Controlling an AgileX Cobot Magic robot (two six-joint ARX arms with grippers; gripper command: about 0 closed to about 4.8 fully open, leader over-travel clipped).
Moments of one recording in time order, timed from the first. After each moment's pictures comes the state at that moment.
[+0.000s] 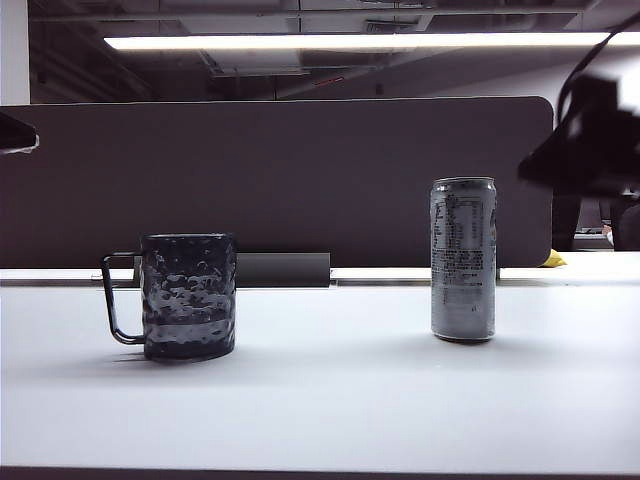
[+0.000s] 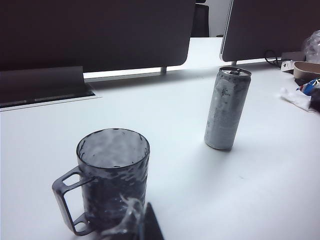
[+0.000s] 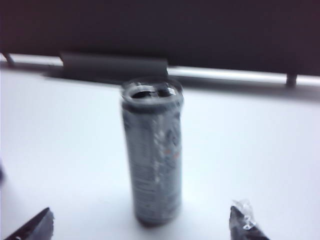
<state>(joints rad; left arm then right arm) -0.56 0.00 0.01 0.01 0.07 -0.04 0.59 0.95 0.03 0.90 0.24 0.05</state>
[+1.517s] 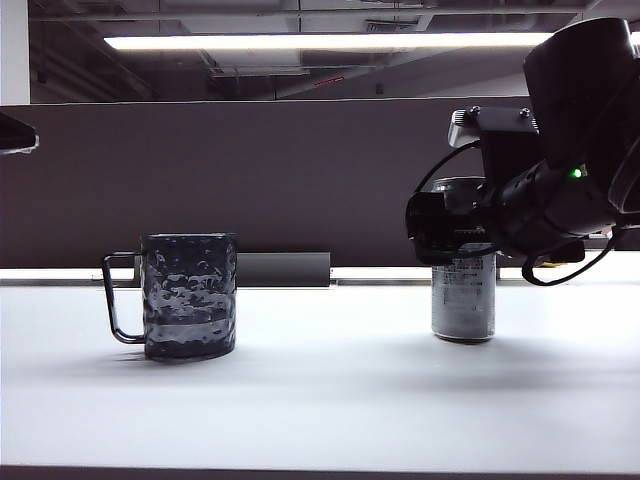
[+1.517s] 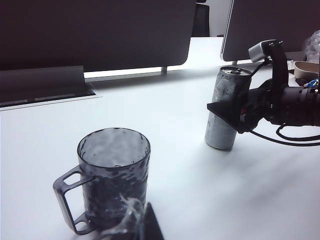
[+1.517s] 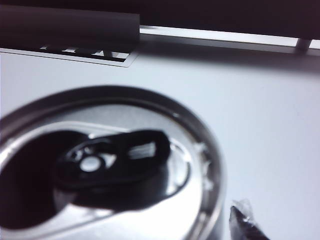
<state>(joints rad) -0.56 0.00 0.01 0.01 0.07 -0.04 0.50 1.71 0.53 0.98 0.26 0.07</state>
